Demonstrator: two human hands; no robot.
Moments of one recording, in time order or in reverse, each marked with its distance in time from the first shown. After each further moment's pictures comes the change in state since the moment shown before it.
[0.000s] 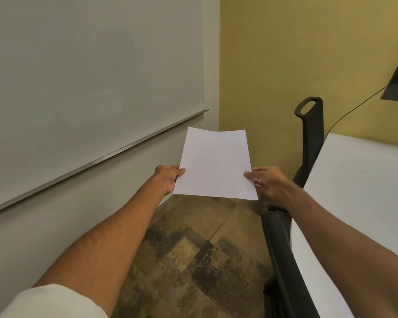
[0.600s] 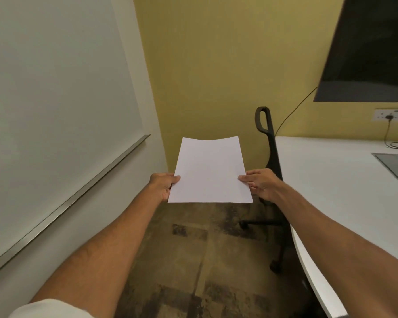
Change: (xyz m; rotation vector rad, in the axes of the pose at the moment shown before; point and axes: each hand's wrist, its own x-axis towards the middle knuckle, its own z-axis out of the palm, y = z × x) left_hand 0.283 0.117 0.118 0.210 -0.357 -0.028; right_hand 0.219 -0.081 0.011 0.060 0.377 -0.015
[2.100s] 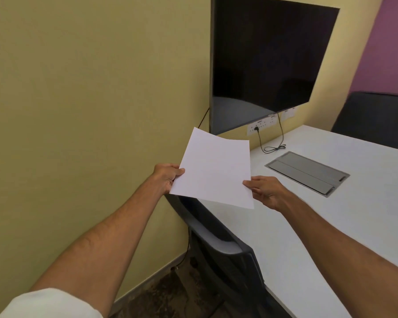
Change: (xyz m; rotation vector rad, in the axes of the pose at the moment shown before) left_hand 0.522 0.243 0.536 0.347 -0.852 0.076; right_hand 0.449 -0.166 -0.227 0.394 0.866 -0.090
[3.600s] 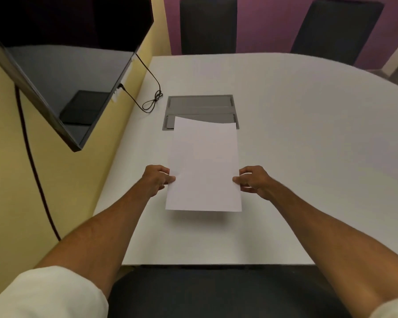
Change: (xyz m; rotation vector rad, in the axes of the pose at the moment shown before) left_hand 0.347 -0.087 0.250 0.713 -0.786 -0.138; right_hand 0.187 0.096 -0.076 0.099 0.769 0.245
